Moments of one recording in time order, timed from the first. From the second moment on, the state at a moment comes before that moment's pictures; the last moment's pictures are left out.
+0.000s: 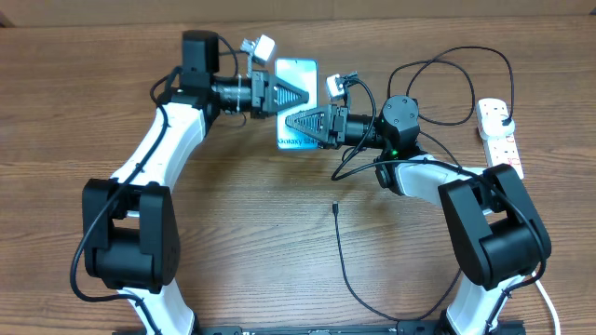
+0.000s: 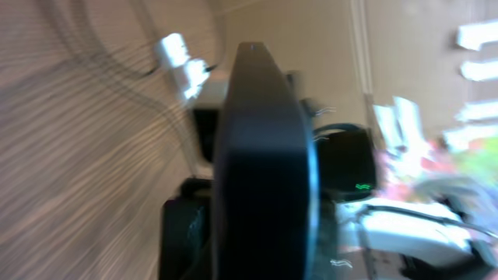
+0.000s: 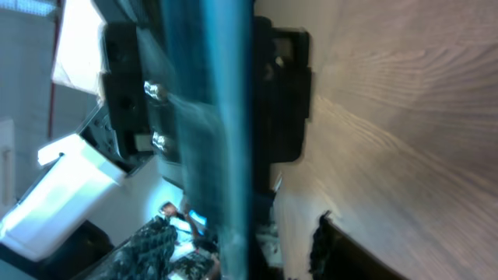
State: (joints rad) left arm -0.16 1.93 1.43 -0.28 1.30 -0.53; right arm 0.35 1.95 0.94 1.10 -1.09 1.33
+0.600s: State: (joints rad) left arm -0.17 1.89 1.44 -0.91 0.51 -0.28; right arm 0.29 1.97 0.93 0.58 -1.11 1.12
